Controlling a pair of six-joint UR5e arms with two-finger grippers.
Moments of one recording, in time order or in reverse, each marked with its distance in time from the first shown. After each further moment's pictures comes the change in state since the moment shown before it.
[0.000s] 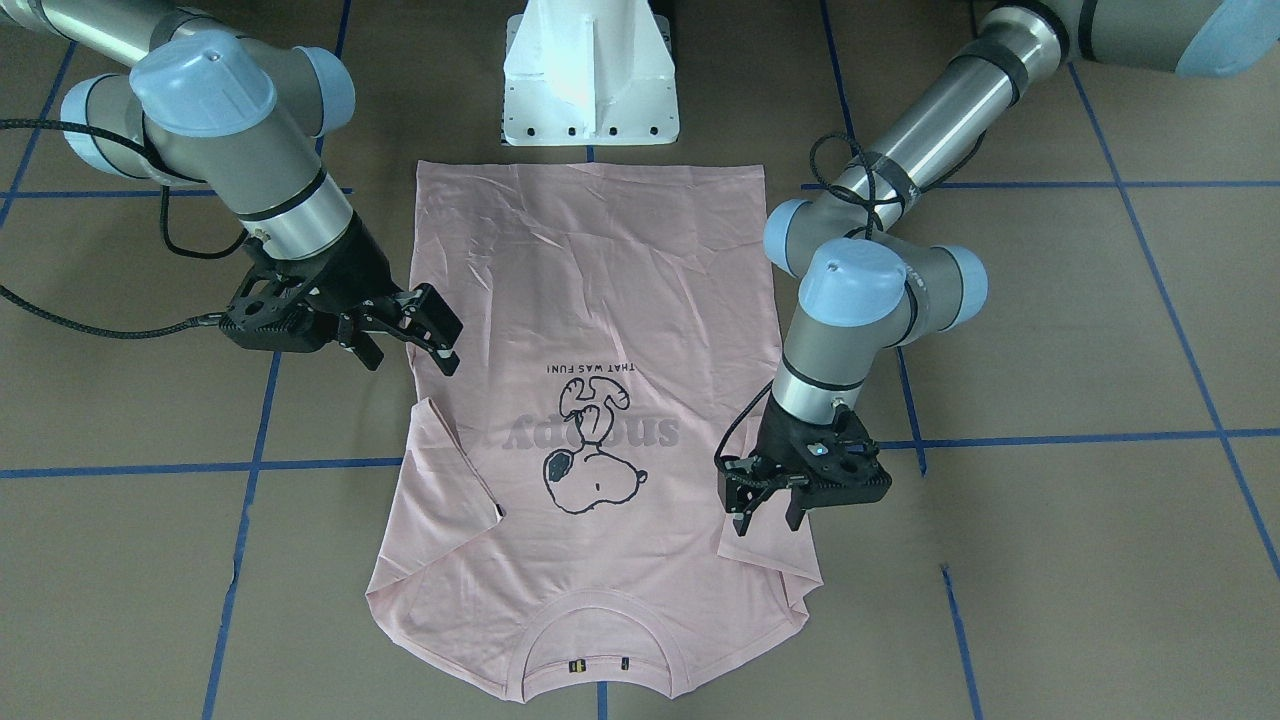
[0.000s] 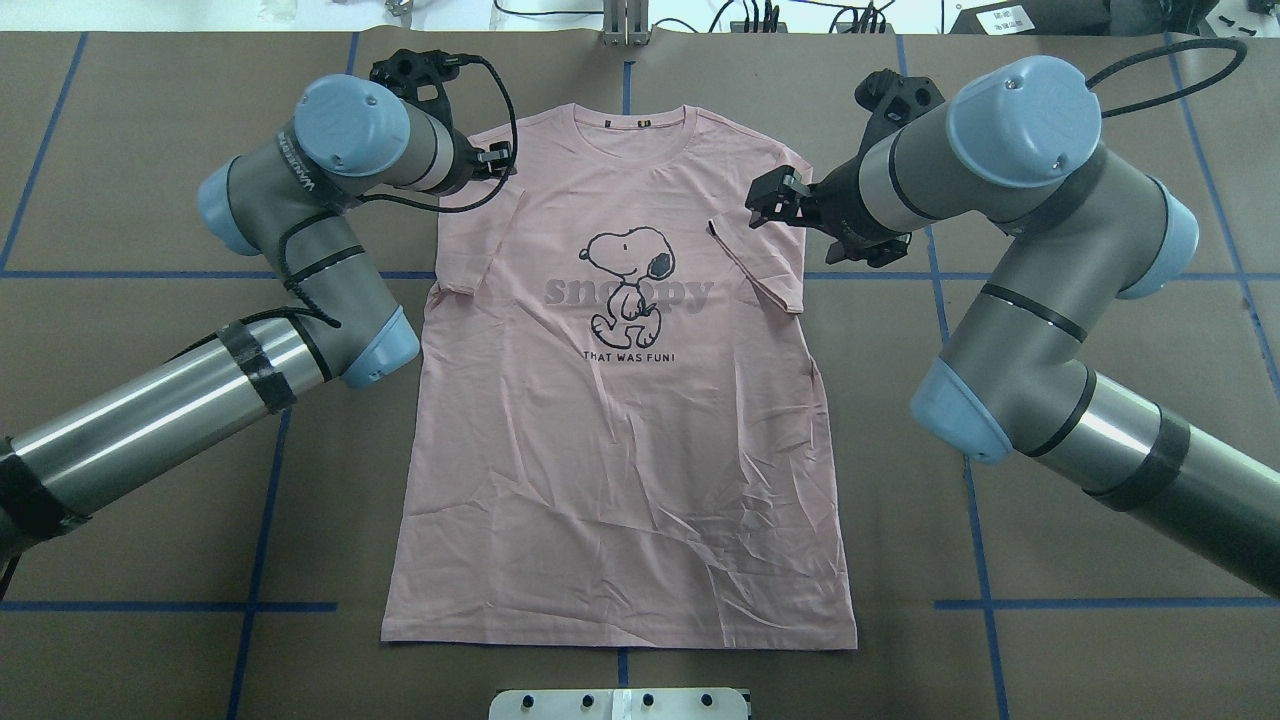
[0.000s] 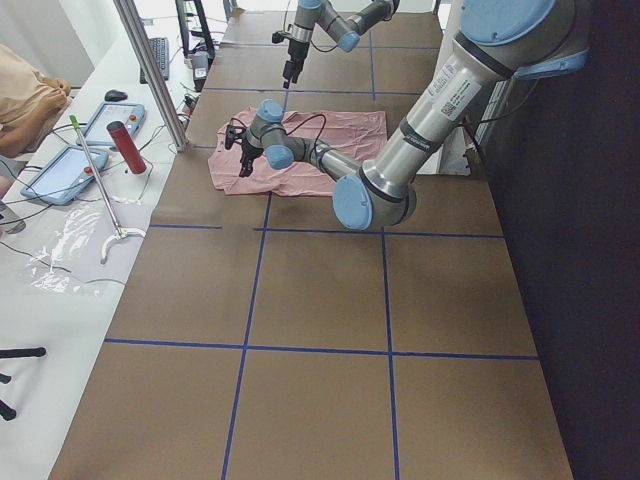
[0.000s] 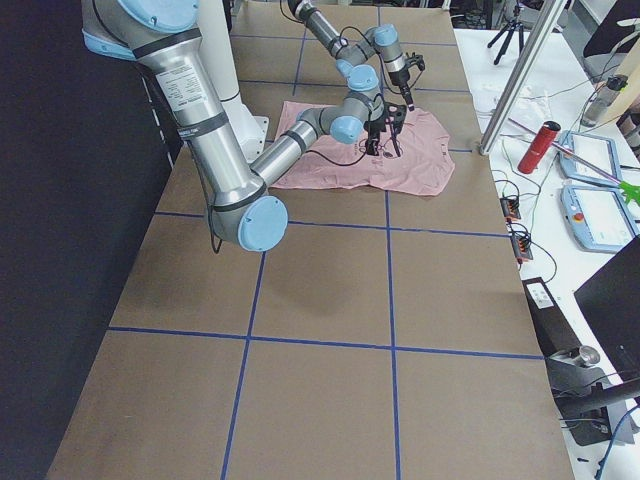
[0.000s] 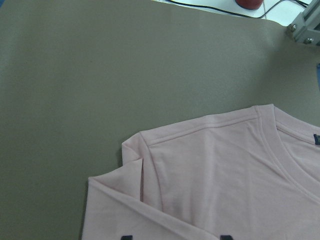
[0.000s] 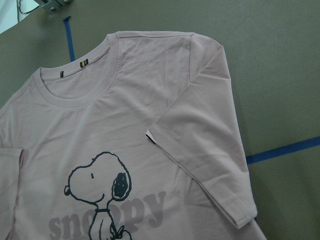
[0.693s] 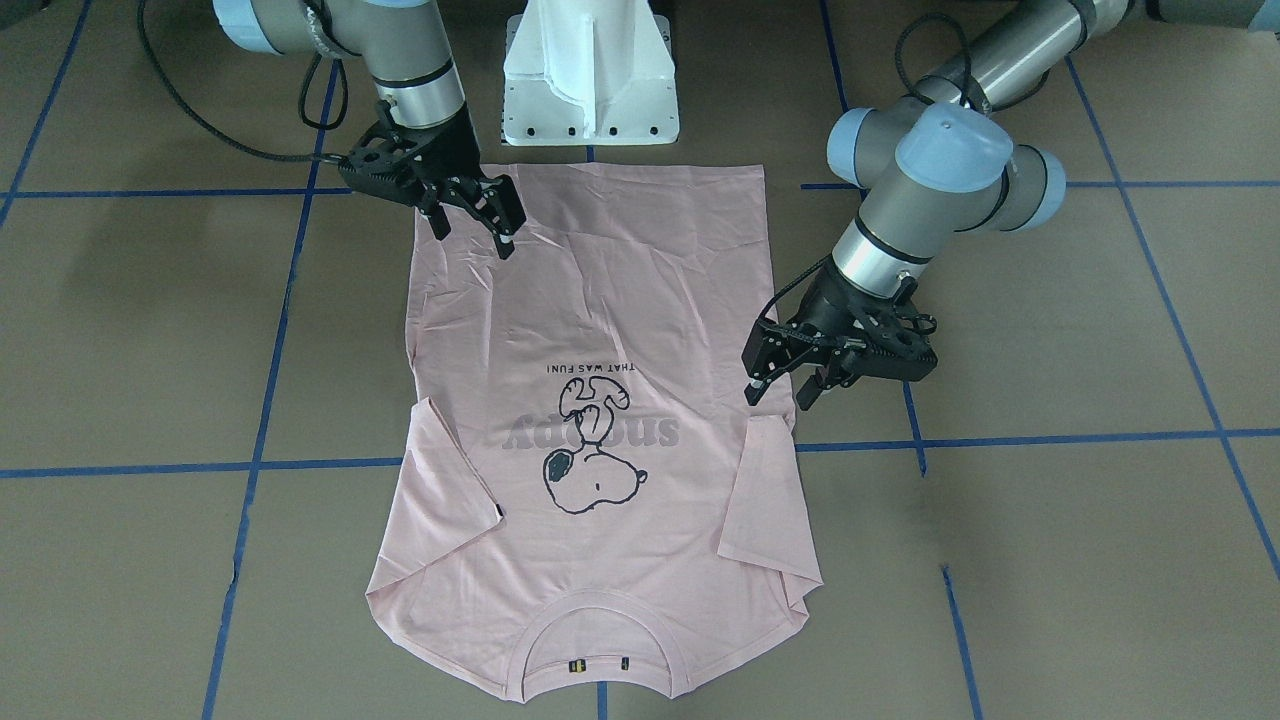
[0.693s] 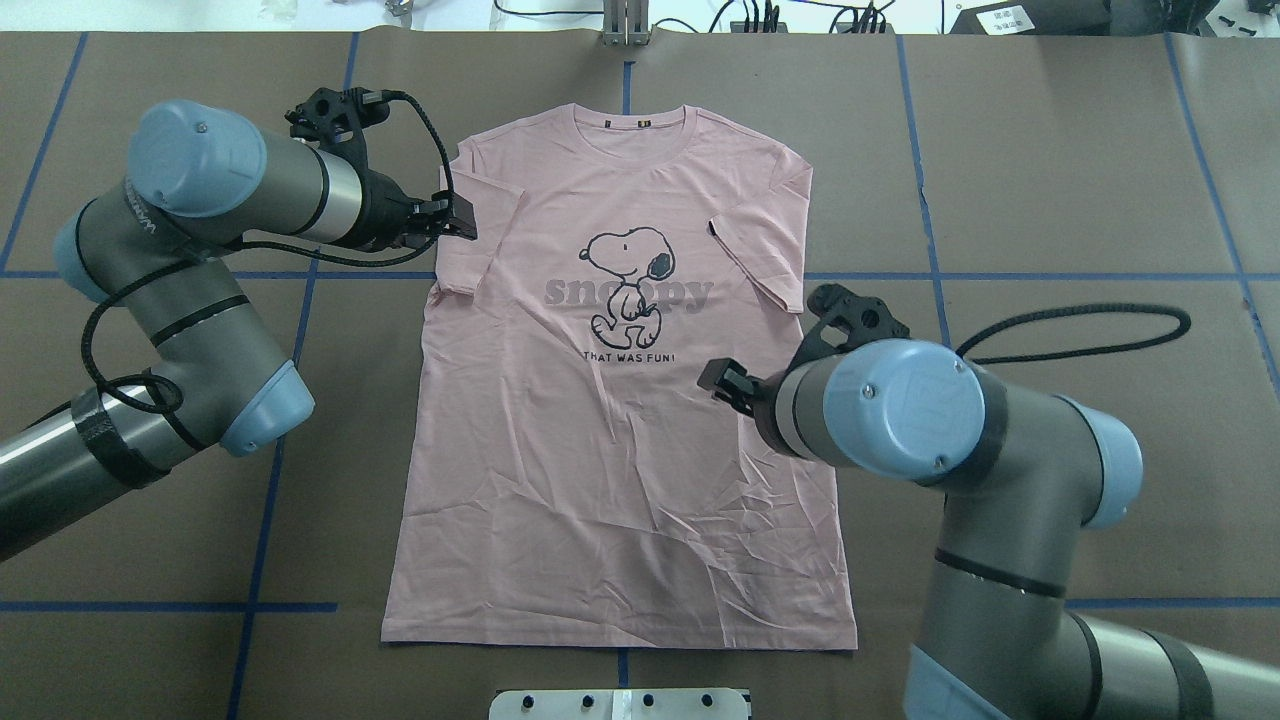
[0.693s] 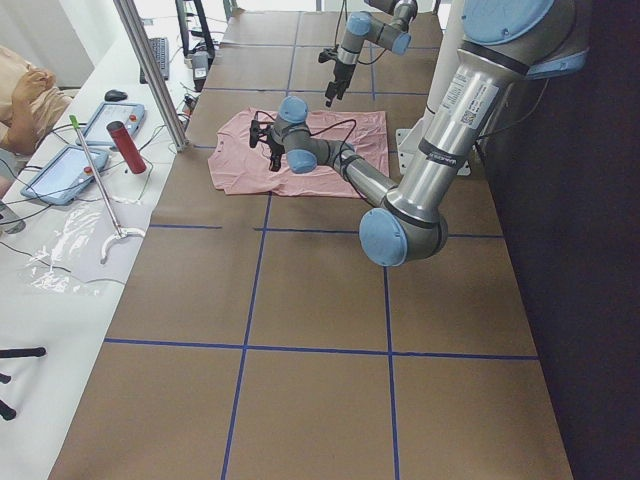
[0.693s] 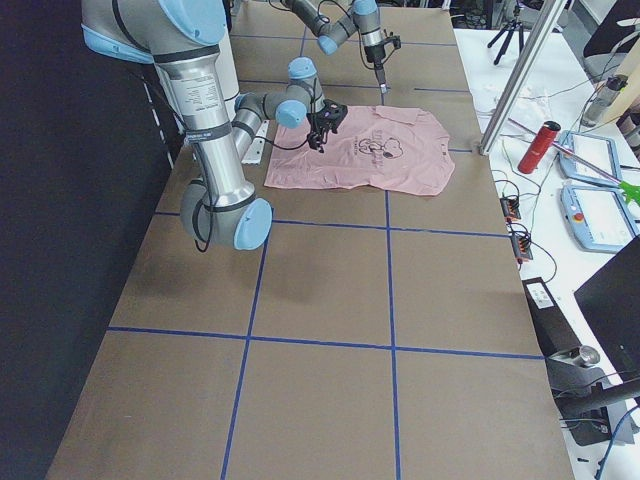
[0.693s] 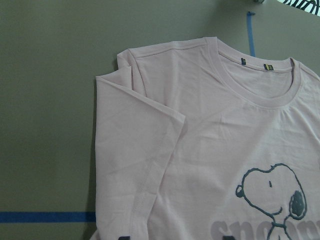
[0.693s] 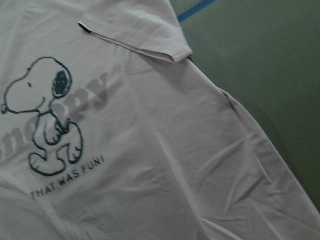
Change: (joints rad) left arm -0.005 0.239 -0.343 0.007 -0.198 -0.045; right arm -0.393 -0.123 0.287 -0.310 -0.367 0.326
